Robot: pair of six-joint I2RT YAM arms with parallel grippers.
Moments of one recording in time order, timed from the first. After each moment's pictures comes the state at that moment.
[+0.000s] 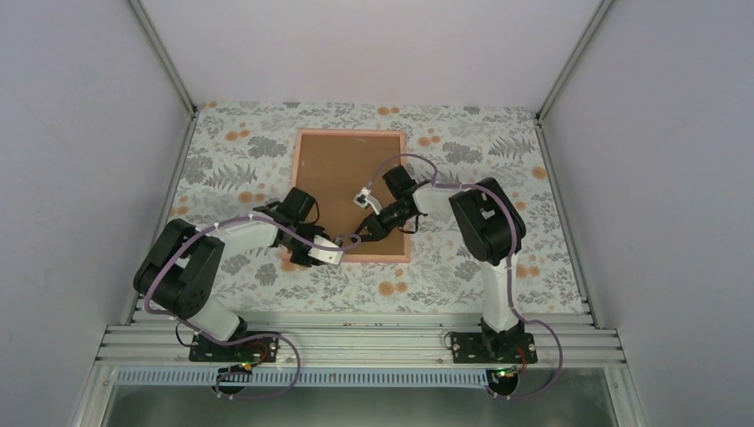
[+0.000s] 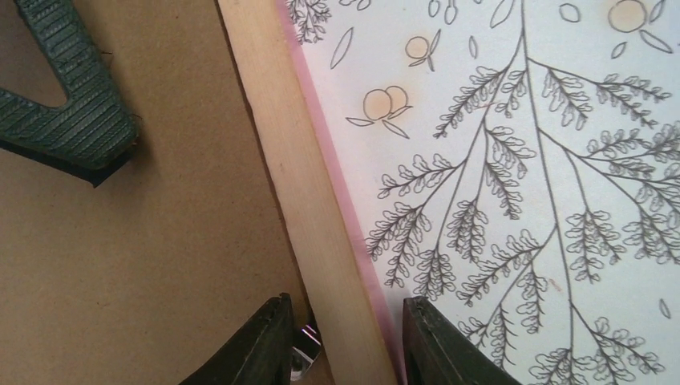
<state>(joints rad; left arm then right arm) -0.49 1.56 0.73 -0.43 0.44 1.34 0.55 2.10 1.23 -0.38 -0.97 -0.18</state>
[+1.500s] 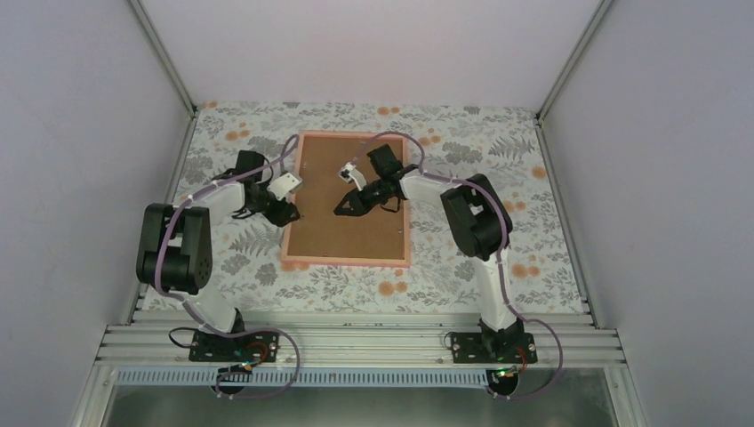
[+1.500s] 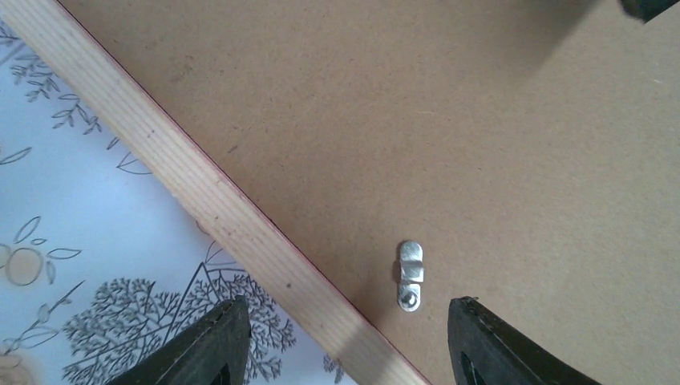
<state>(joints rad) -0.09 1.66 0.97 -0.49 0.40 0.58 0.58 2.17 1.47 -0.30 -0.88 -0.03</state>
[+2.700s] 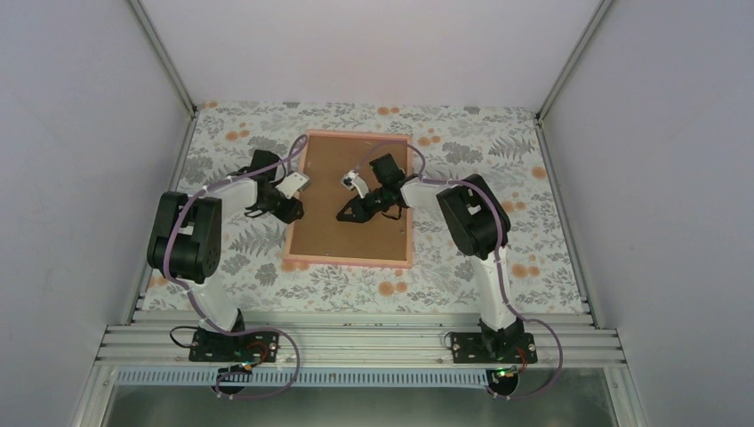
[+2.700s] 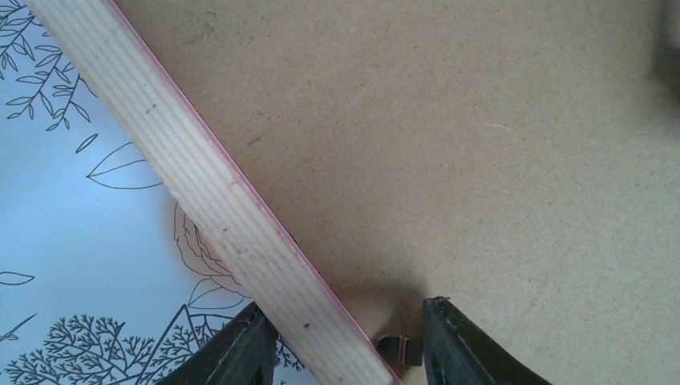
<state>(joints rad) -0.16 1.78 1.01 -0.45 0.30 0.42 0.59 2.22 1.39 -0.16 -0.85 -0.02</state>
